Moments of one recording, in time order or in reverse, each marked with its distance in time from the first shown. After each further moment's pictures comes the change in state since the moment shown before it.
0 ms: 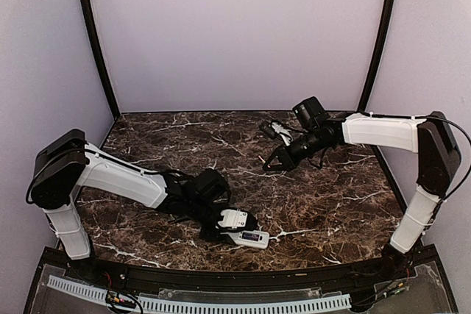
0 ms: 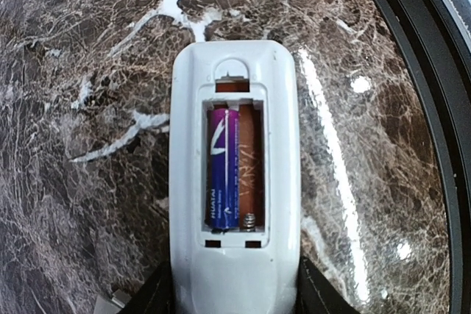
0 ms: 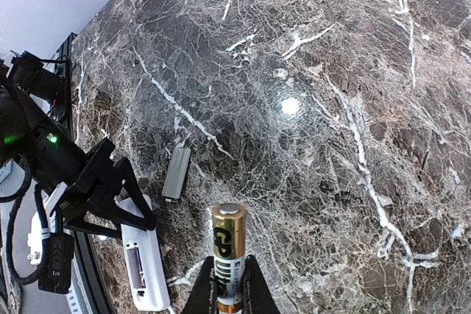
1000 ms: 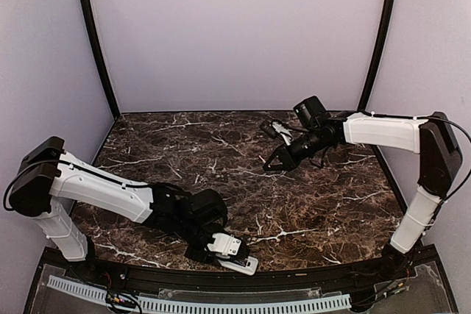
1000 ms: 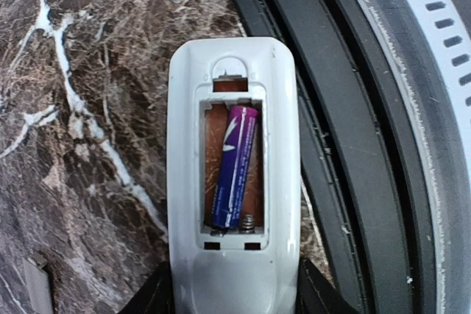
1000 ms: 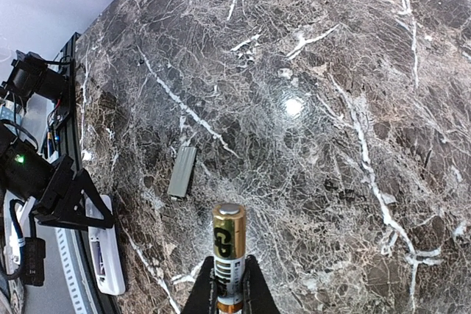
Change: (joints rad) left arm -0.183 -0.140 -0.054 -0.192 -0.129 -0.023; right arm 0.000 -0.012 0.000 -0.014 -0.007 0.001
